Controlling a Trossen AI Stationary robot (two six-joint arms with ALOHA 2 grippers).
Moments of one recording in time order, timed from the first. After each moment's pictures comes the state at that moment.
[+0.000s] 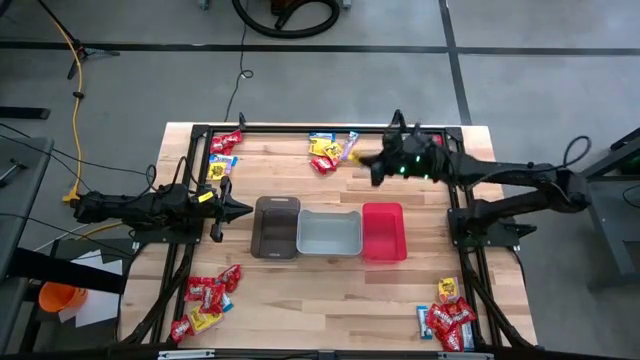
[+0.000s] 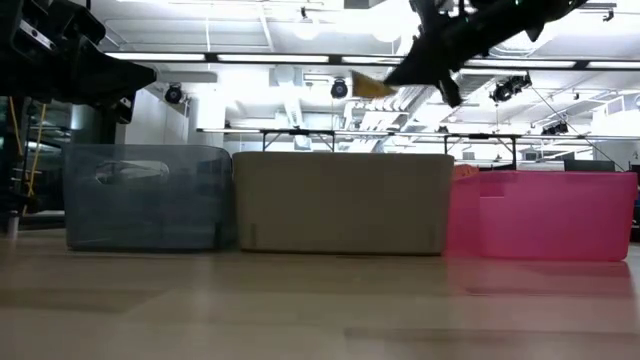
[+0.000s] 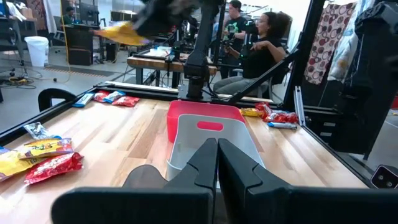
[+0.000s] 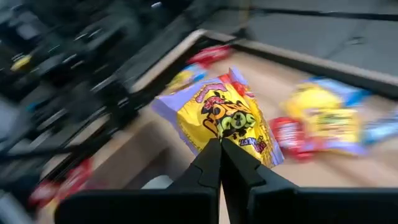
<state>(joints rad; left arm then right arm) -0.05 0.01 0.01 0.01 -0.04 -0.10 -0.25 1.15 0.78 0.00 0.05 0.57</state>
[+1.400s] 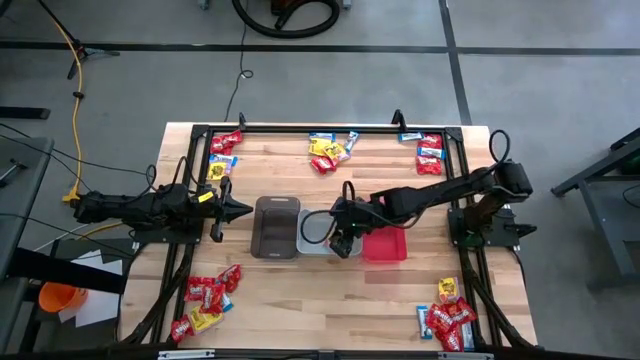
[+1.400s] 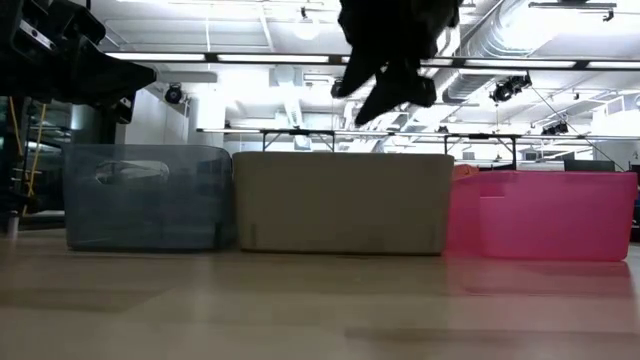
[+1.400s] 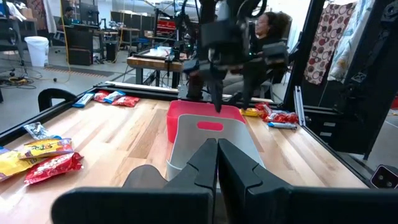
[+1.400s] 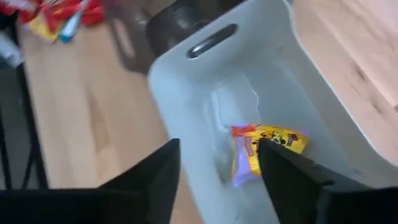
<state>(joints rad) -0.05 0.01 0.01 0.01 -0.04 -0.10 0.15 1.68 1.29 -0.53 0.02 0.65</state>
